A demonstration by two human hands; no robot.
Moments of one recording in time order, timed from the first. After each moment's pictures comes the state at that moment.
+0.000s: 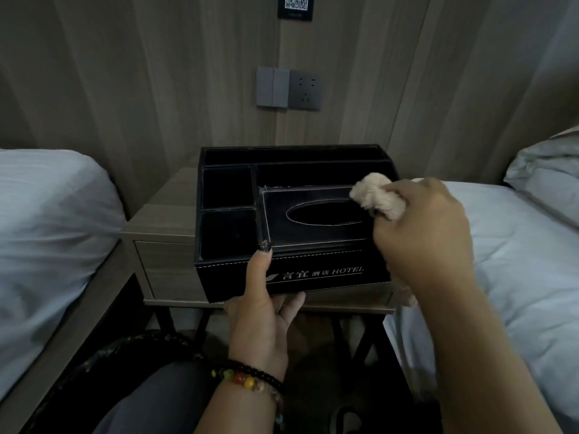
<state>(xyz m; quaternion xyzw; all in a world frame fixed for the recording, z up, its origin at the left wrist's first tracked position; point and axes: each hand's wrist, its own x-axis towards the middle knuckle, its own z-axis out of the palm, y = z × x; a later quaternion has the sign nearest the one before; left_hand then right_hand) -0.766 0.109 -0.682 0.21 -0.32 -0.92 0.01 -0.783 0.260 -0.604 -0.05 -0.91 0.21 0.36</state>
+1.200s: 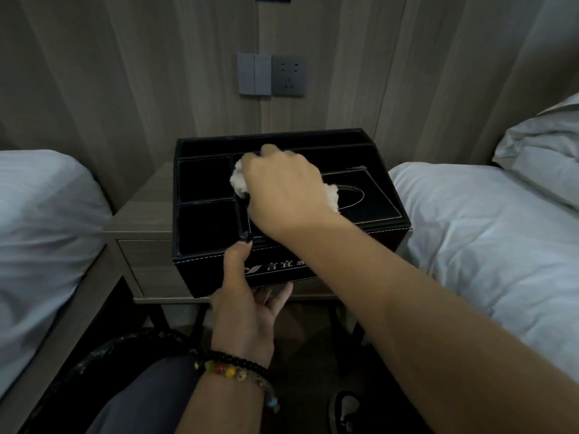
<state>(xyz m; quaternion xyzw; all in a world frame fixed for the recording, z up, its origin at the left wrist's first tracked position) -0.771 0.109 -0.680 0.22 -0.31 -0.92 0.01 -0.822 0.170 -0.585 0.16 -0.95 0.03 0.27</state>
